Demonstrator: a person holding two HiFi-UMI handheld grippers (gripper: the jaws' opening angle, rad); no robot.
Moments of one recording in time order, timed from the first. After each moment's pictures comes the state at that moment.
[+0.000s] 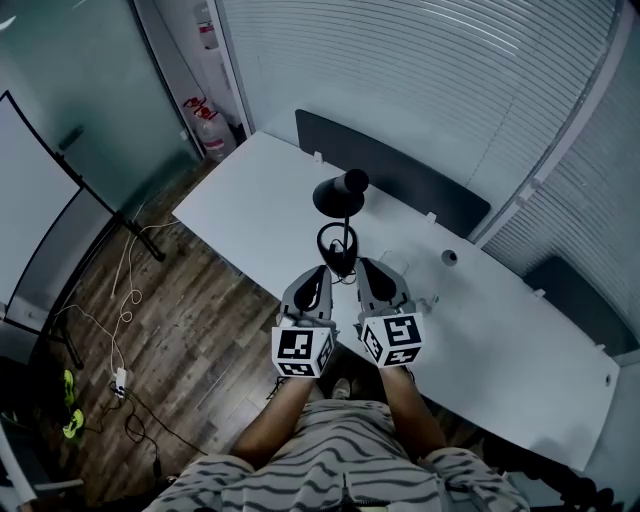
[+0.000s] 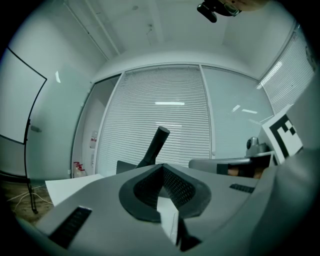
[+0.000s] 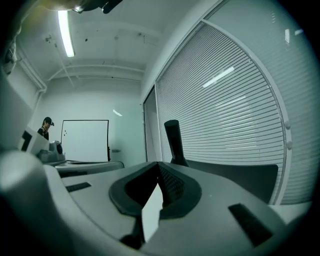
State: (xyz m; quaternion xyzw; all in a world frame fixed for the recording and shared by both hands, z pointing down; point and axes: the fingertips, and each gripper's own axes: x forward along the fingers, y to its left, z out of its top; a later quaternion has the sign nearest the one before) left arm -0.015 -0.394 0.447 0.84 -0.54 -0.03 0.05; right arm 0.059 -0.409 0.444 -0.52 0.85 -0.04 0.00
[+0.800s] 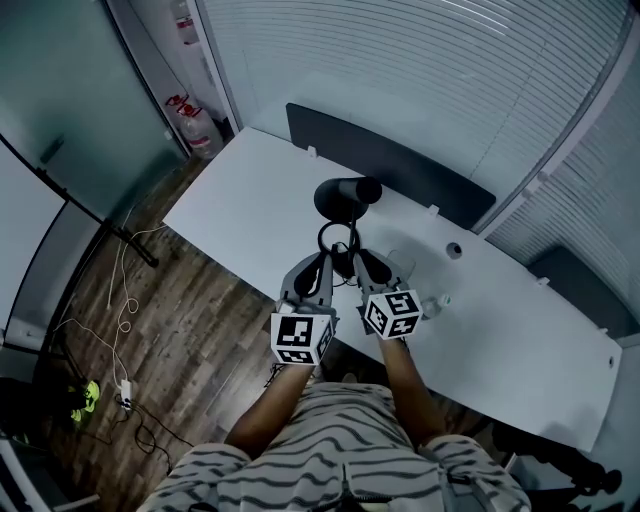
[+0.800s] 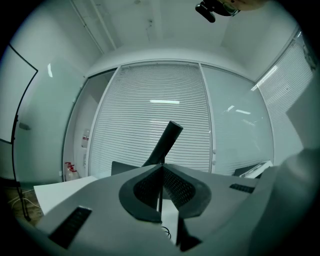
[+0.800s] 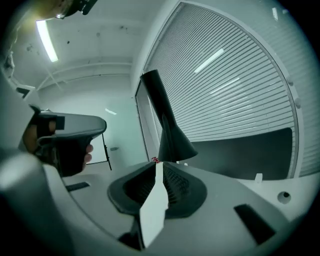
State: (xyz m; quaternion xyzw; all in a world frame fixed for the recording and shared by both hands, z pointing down) left arm -0.033 -0.456 0.452 0.86 -0.51 -0.02 0.05; right arm 0.044 -0.490 0.541 -0.51 0.85 -0.13 0.00
